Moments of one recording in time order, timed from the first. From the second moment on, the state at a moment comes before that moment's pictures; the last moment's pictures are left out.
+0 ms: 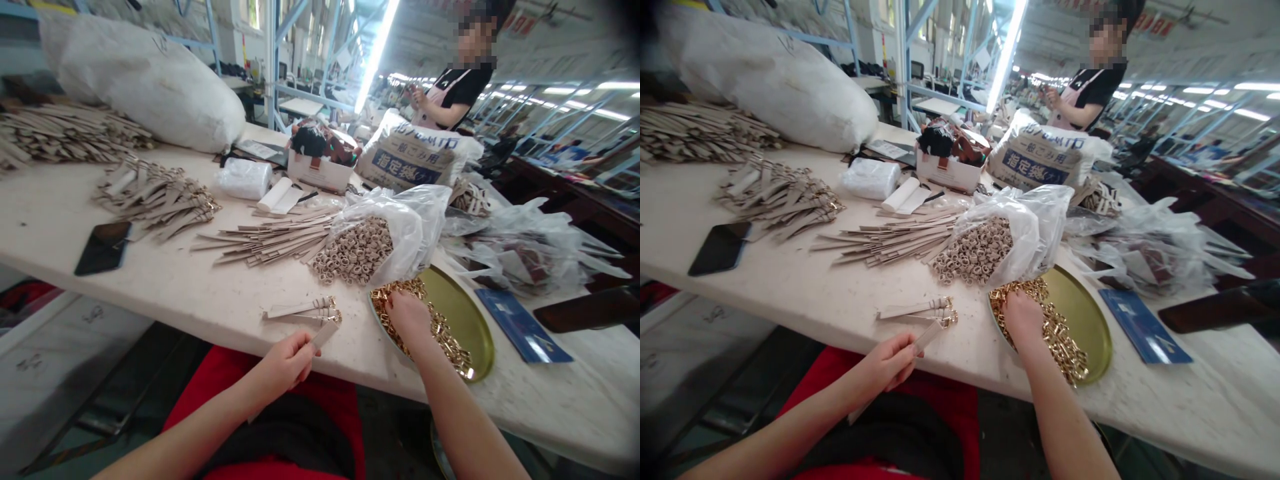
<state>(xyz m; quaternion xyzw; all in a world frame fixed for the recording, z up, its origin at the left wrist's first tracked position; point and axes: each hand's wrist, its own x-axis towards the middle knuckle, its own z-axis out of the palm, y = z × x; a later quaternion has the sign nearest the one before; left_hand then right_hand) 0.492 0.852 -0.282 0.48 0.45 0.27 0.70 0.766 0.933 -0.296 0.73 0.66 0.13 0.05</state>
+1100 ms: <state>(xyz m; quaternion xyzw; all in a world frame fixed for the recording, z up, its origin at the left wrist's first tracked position) 0.469 0.870 -0.276 0.65 0.49 0.22 0.53 0.639 0.868 -0.299 0.47 0.24 -0.65 -0.54</state>
